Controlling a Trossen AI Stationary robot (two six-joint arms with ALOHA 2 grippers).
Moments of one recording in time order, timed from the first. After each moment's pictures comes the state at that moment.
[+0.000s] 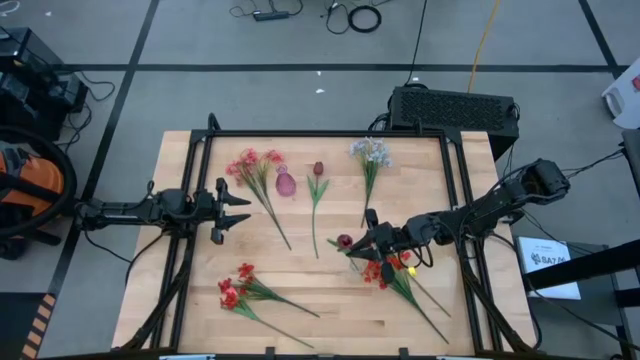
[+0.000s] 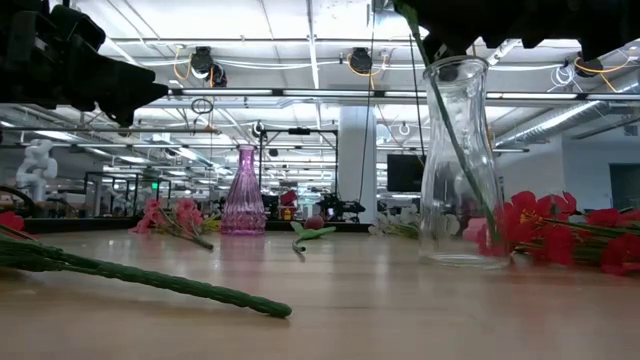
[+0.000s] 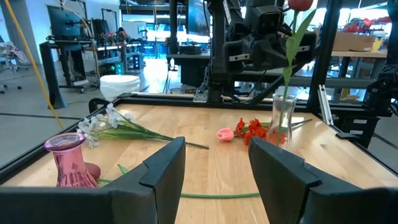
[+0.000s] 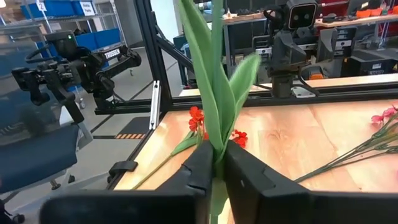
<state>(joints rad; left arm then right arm) -0.02 0.01 0.01 0.04 -0.05 -0.02 0.32 1.36 0.54 0.75 0.10 0.20</state>
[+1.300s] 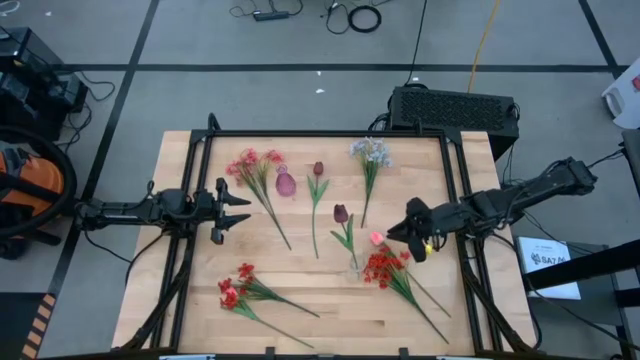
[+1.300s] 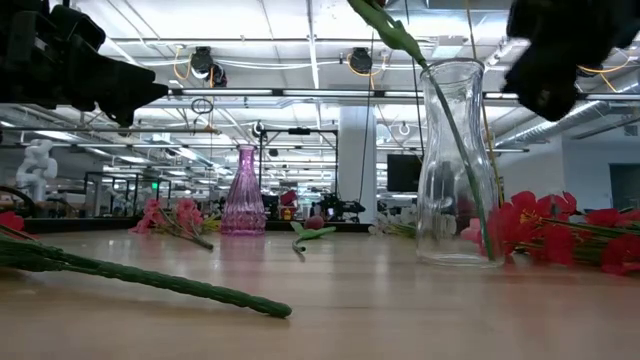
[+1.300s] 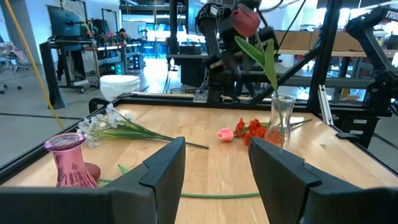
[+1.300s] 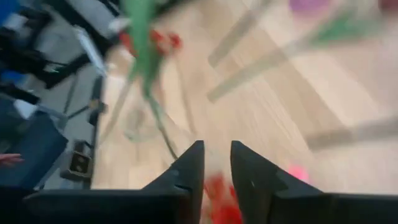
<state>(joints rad) -0.02 0.01 0.01 0.04 -0.05 -0.02 0.32 0.79 0.54 -0.34 0.19 0.78</state>
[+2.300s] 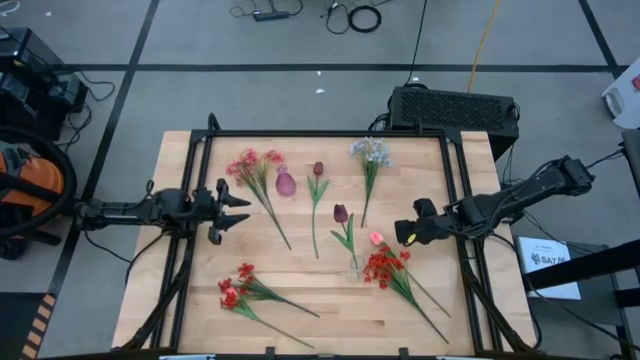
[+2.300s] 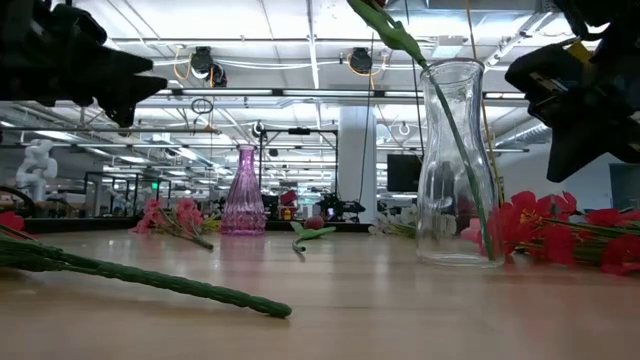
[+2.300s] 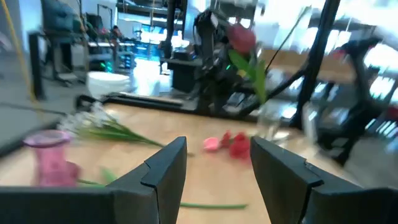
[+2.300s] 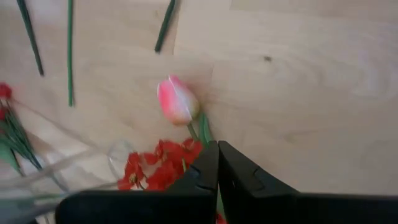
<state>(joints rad) -0.02 0.01 0.01 0.08 -0.01 -0.17 0.32 0.94 0.54 -0.66 0.24 1.69</state>
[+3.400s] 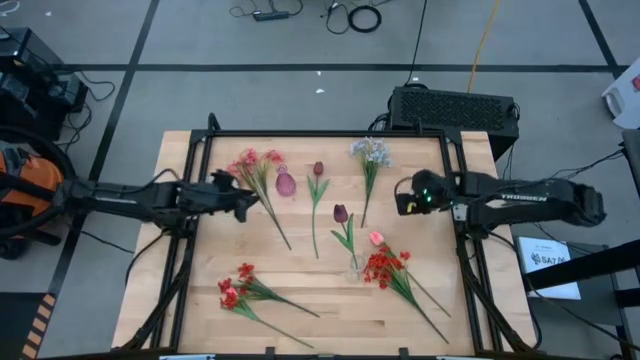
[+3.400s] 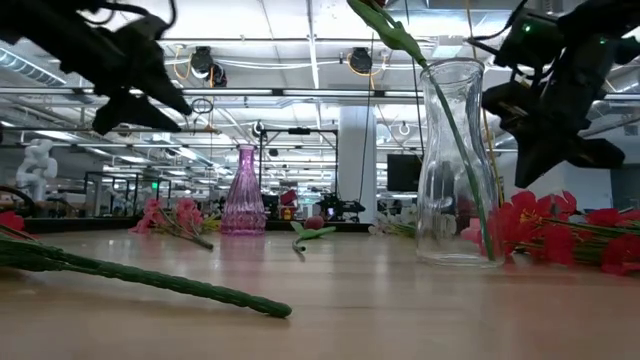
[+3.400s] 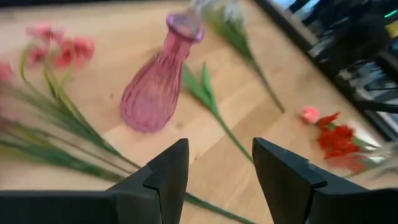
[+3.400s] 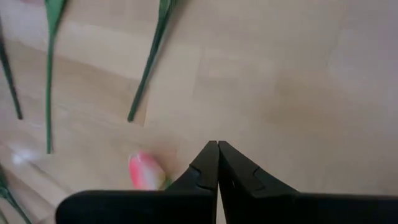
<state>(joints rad) -0.02 0.70 0.46 -0.36 -0.37 -0.85 -0.30 0.88 0.54 -0.70 -0.04 1.08</state>
